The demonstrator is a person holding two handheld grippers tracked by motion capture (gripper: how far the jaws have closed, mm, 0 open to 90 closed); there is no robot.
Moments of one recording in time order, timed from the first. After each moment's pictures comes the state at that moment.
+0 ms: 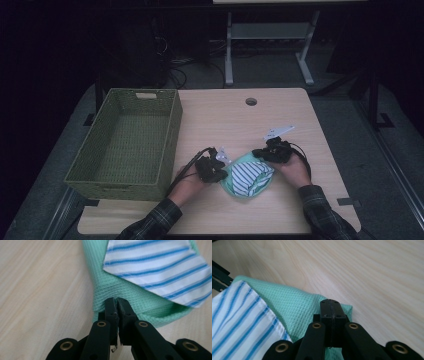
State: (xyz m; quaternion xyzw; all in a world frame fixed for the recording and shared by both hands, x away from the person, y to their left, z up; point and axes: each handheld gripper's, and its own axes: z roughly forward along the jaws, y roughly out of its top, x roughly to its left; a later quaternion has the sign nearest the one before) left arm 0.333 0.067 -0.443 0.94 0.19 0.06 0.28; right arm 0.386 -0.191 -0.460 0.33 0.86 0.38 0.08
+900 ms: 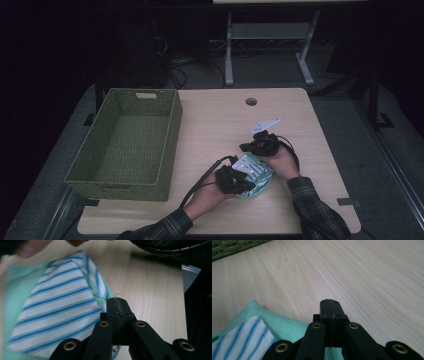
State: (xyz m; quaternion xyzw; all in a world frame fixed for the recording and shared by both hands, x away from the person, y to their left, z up) left arm 0.295 0.011 -0.432 0.92 0.14 -0.01 0.38; right arm 0.403 -0.153 -0.446 0.28 0.87 0.39 0.07
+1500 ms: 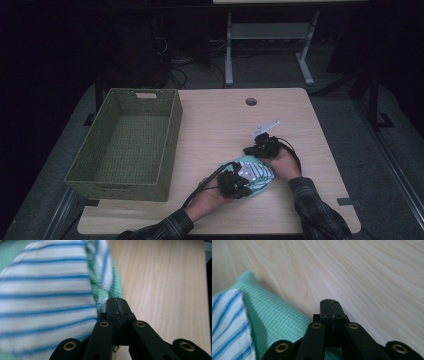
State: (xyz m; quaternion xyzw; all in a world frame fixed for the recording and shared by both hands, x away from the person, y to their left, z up) left arm 0.295 0.011 -0.451 0.94 0.13 0.00 0.31; right arm 0.410 -0.162 -0.468 0.30 0.88 0.36 0.05
